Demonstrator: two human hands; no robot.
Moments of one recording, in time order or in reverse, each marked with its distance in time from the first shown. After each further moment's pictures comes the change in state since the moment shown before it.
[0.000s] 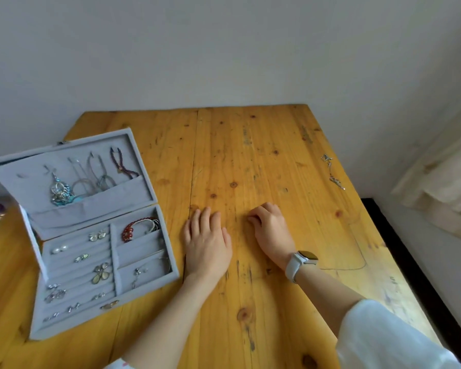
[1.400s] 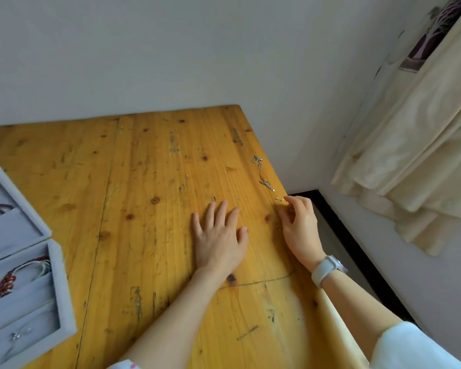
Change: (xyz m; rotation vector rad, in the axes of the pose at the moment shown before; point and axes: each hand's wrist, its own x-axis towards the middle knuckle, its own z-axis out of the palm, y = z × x) left_hand 0.028 0.148 0.044 -0.030 -0.192 0.286; right_hand -0.018 0.147 -0.100 0.051 0.307 0.253
